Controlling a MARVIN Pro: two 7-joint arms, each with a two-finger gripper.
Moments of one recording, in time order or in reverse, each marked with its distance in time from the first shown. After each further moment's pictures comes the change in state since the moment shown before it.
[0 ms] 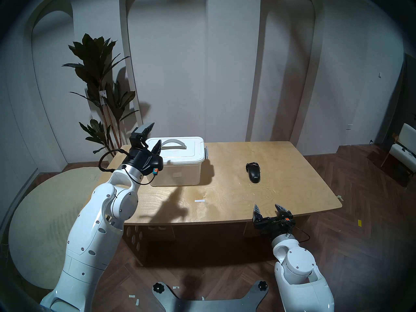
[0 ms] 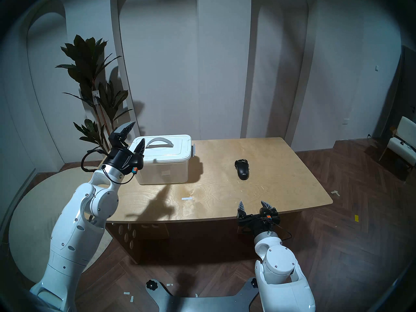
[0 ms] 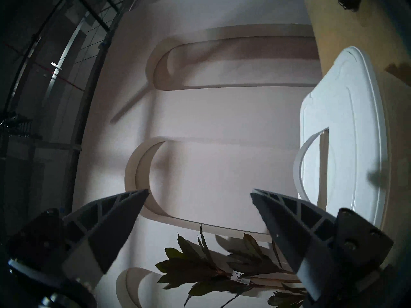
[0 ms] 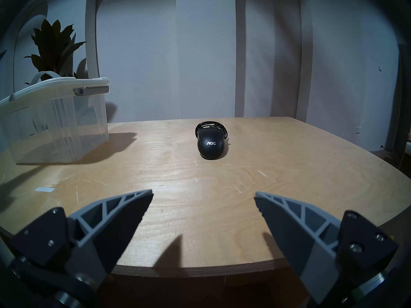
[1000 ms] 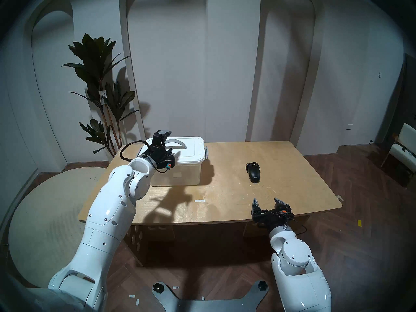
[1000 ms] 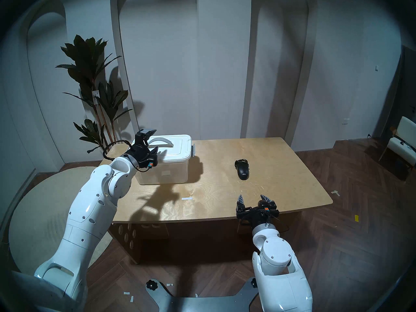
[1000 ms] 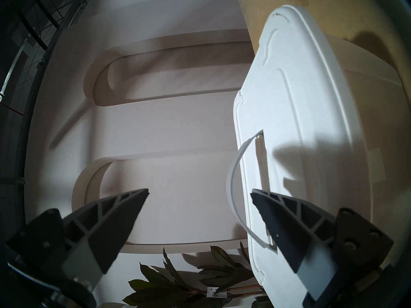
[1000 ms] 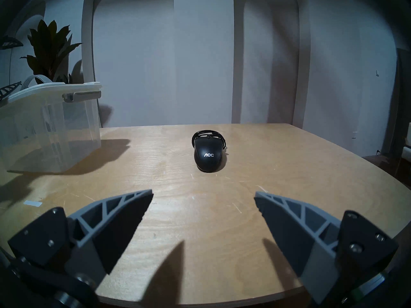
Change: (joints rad) left arm -0.260 -0.110 0.066 0.309 0.127 -0.099 -0.174; right arm 0.100 -0.004 -0.016 0.073 -0.027 0.036 -0.044
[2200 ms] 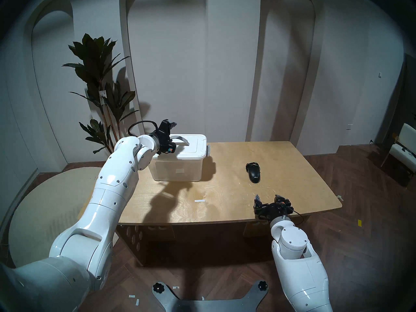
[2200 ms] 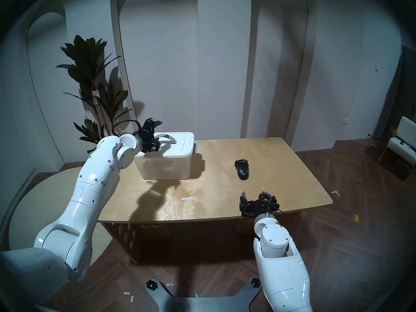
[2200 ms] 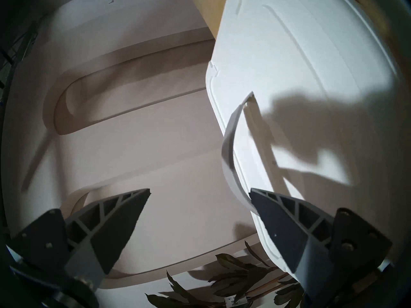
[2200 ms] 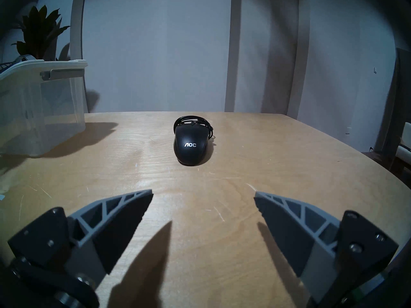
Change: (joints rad) left arm -0.323 -0.010 0.081 0.306 0.168 -0.158 -0.162; right arm 0.128 0.021 0.028 0.125 -0.002 0.037 0.008
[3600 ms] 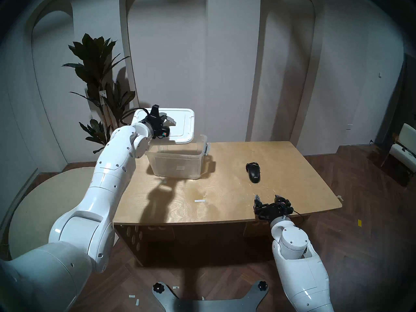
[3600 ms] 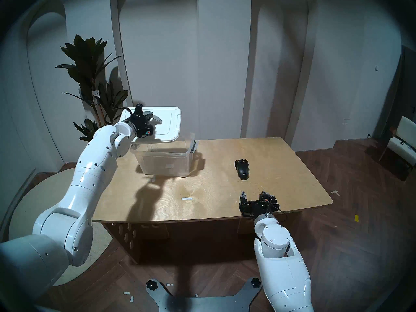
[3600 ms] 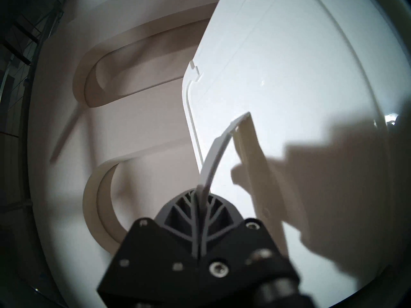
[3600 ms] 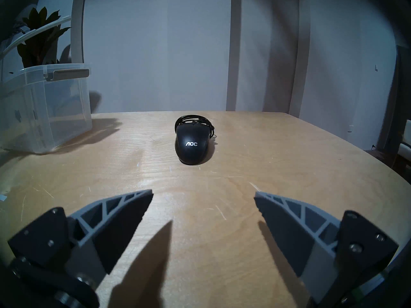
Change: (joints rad) left arm -0.100 0.007 -0.077 0.099 0.029 0.082 0.211; right arm -0.001 0.012 -0.008 0.002 0.020 0.000 -0.005
